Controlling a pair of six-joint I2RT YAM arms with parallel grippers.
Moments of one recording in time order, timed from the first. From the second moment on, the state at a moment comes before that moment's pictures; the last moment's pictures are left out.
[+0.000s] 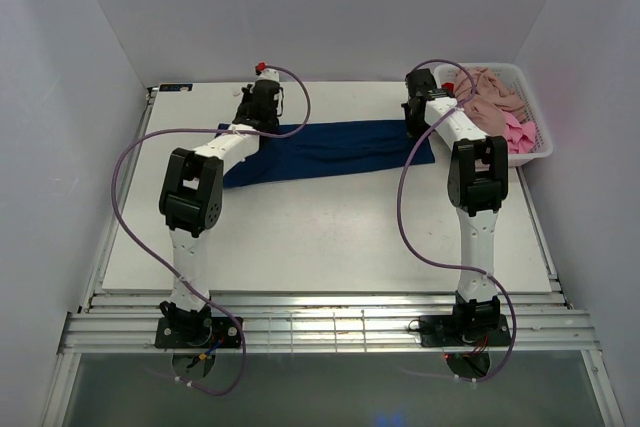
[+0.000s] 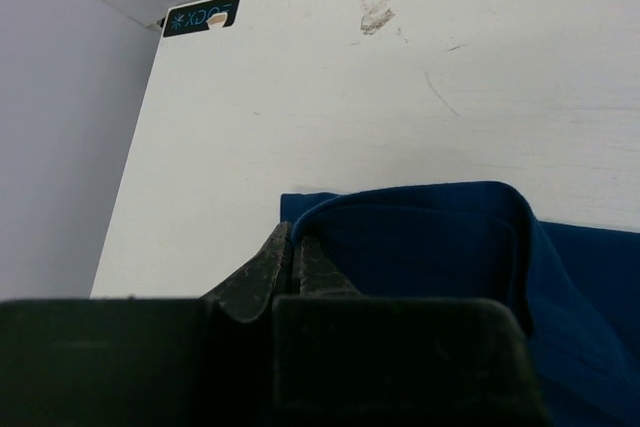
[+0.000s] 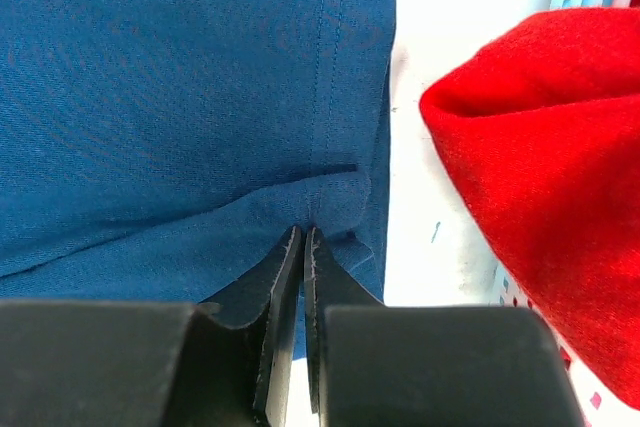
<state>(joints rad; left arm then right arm) -0.34 2.12 1.60 0.06 -0.74 0.24 0.19 2.31 1.98 -0.71 0.21 0.02</state>
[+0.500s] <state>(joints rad) -0.31 2.25 1.82 0.18 -0.65 0.42 0.19 2.31 1.98 -0.70 0.22 0.01</state>
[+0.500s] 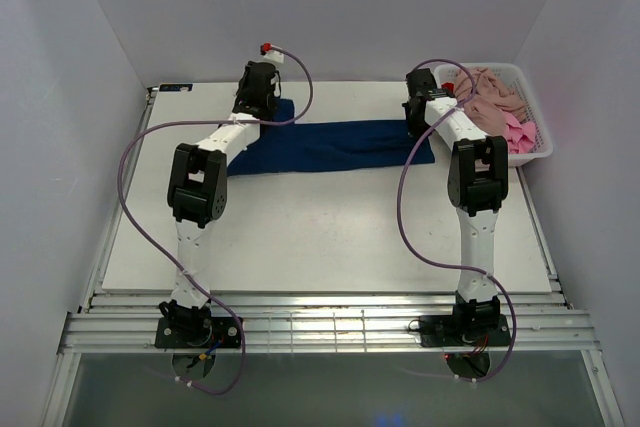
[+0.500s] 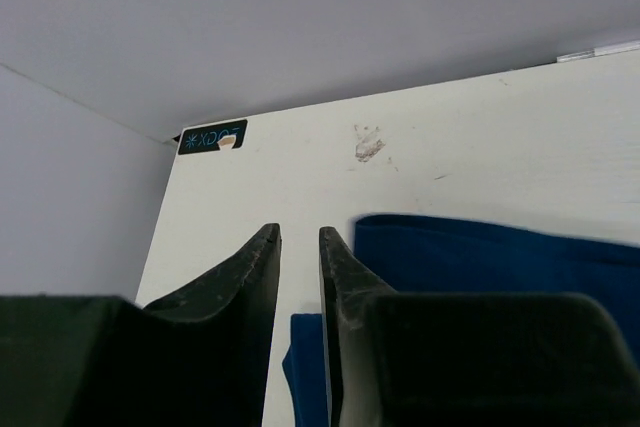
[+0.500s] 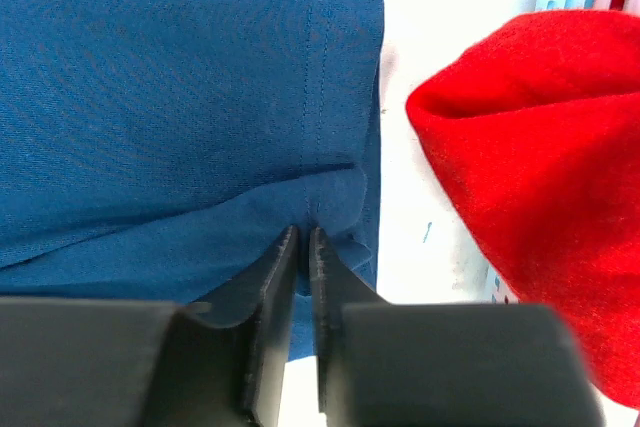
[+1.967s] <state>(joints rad) -0.24 2.05 1.40 -0.30 -0.62 -0.23 0.24 2.02 1.59 -0.57 0.16 0.01</state>
